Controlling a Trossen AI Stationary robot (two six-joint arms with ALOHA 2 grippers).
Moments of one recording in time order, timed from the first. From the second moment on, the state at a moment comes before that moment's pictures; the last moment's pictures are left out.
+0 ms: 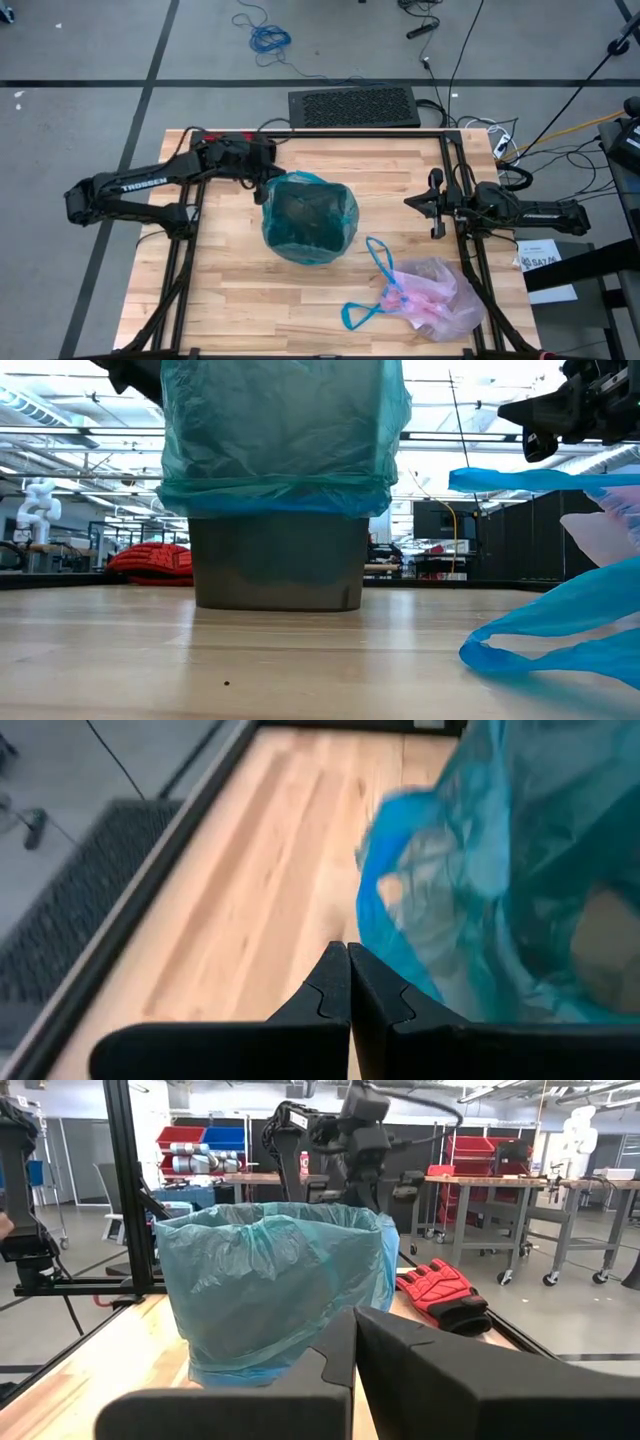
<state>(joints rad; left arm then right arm) 0.42 1.05 0.81 -0.31 0.19 0.17 -0.05 0.13 0.13 0.09 0.02 0.00</state>
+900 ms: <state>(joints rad) 0.28 1.10 0.60 -0.07 0.08 0.04 -0.05 0.13 0.13 0.07 0.02 0.01</state>
